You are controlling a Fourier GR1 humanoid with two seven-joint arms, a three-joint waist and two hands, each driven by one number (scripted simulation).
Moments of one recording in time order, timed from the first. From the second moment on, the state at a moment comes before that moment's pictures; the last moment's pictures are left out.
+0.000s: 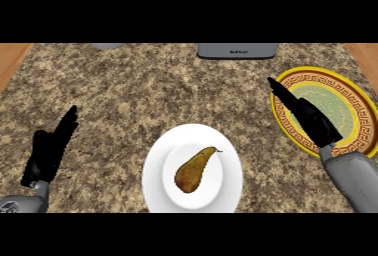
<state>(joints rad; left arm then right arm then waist) -0.06 0.41 -0.09 -1.41 0.06 0.13 0.16 -0.37 -0.49 0.32 -1.34 -0.09 0.06 0.03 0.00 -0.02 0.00</state>
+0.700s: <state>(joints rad) -0.06 0.28 -0.10 -1.41 0.07 0.21 0.19 -0.50 -0.38 0.62 -1.43 0.49 -0.30 0.57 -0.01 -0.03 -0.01</state>
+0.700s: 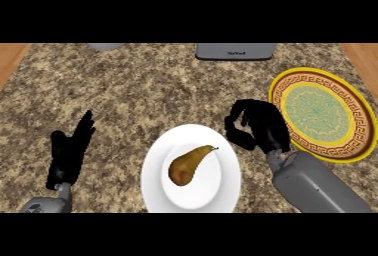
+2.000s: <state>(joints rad) -0.05 0.20 -0.14 -1.46 0.03 0.25 0.22 -0.64 -0.05 0.74 -1.42 0.57 0.24 1.09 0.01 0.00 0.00</state>
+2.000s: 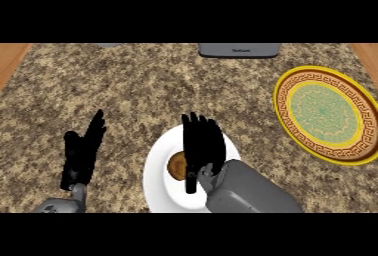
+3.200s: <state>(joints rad) -0.01 0.19 -0.12 -1.48 0.01 0.23 0.20 -0.68 -0.02 0.73 -1.23 0.40 0.34 1.12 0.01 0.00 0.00</state>
